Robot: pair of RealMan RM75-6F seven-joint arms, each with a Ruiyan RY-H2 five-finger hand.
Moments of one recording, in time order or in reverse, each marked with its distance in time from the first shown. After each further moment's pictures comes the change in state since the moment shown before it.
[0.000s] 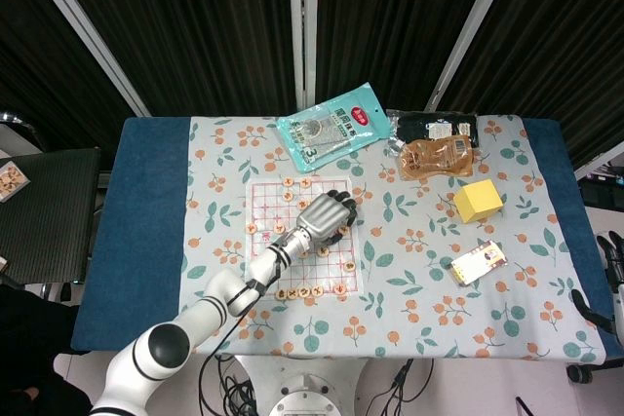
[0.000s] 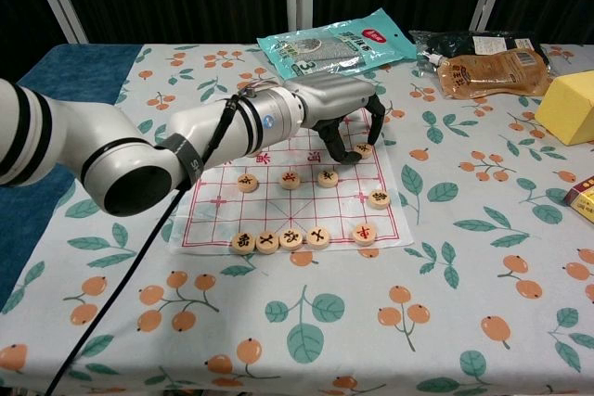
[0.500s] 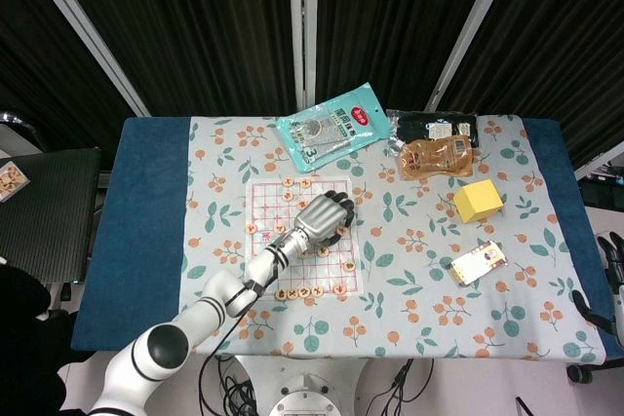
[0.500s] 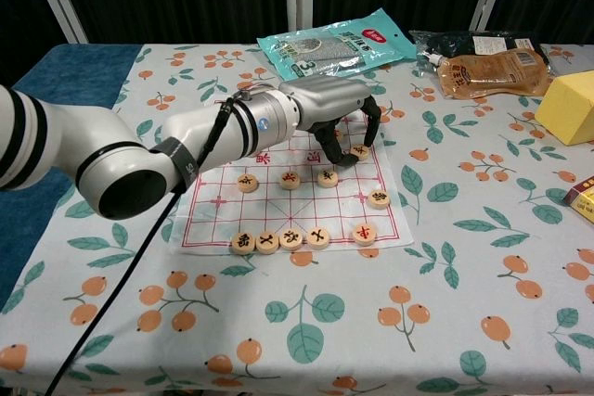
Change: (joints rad) left arm 0.013 -0.001 0.011 0.004 0.004 0.010 -0.023; right arm -0.003 0.001 0.000 -0.002 -0.001 0.002 -0.004
